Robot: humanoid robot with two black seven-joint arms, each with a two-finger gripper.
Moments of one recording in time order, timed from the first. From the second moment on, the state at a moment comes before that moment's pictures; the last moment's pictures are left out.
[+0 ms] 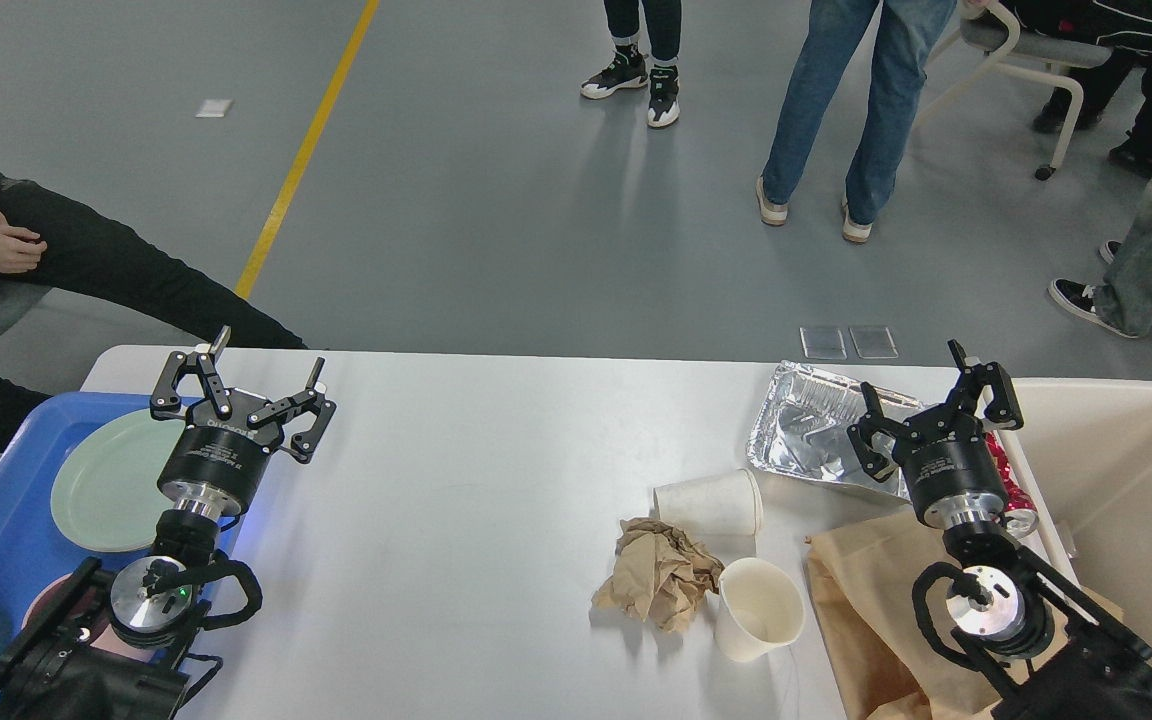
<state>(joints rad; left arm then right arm) -0.31 0.12 -1.35 -0.81 -0.03 -0.53 -0.06 0.29 -0.22 1.05 0.86 -0.18 0.23 0.47</state>
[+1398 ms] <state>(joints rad) -0.32 0.12 -1.34 -0.72 -0.03 -0.62 -0.13 0.29 -0.23 1.05 0.86 -0.18 0.23 0.47</state>
